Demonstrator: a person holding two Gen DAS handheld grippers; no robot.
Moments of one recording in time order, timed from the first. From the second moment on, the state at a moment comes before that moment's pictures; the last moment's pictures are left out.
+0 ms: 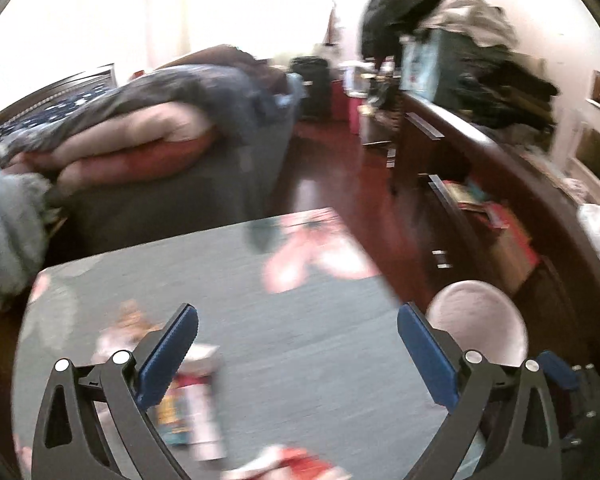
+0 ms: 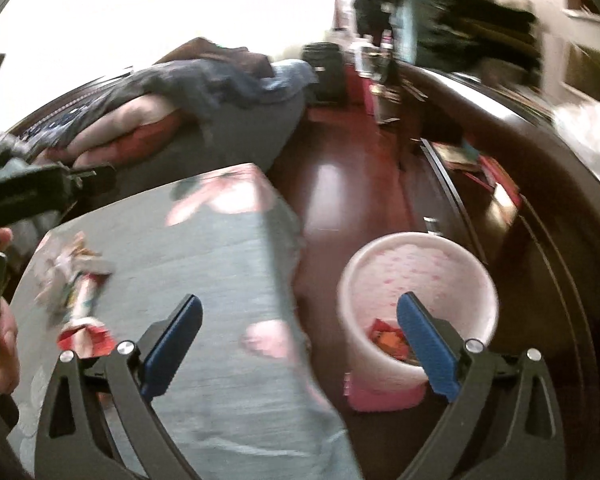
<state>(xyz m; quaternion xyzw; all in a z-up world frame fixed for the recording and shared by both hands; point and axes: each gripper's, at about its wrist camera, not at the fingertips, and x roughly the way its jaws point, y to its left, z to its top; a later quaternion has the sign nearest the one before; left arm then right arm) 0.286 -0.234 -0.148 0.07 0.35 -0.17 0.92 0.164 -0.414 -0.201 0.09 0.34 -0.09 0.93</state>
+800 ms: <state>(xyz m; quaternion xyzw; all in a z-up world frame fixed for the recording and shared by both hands) 0.340 -0.063 -0.243 -0.11 0.43 -0.07 0.89 0.218 -0.278 -0.200 0.03 0.37 0.03 0.93</state>
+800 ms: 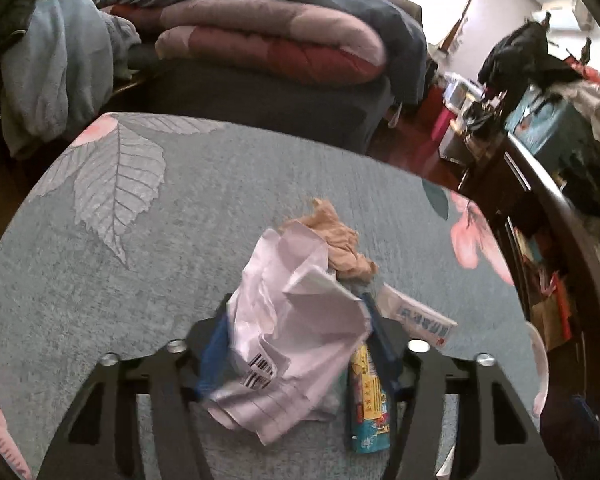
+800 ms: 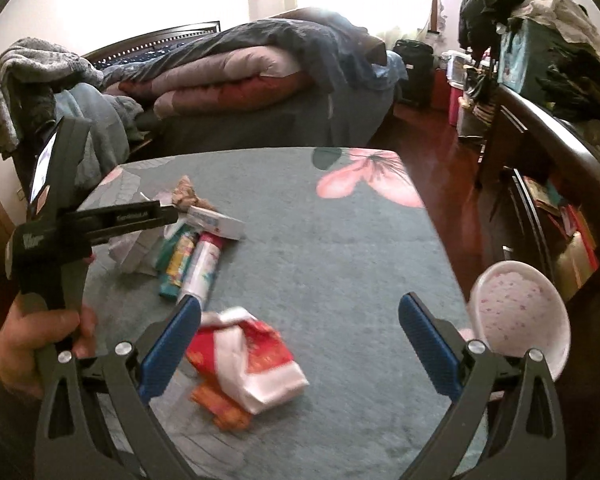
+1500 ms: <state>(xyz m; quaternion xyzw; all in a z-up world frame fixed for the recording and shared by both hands) 0.313 0.004 -0.198 -0.08 0.36 -0.04 0.93 0.356 -0.195 -0.238 0.00 0.45 0.05 0.89</state>
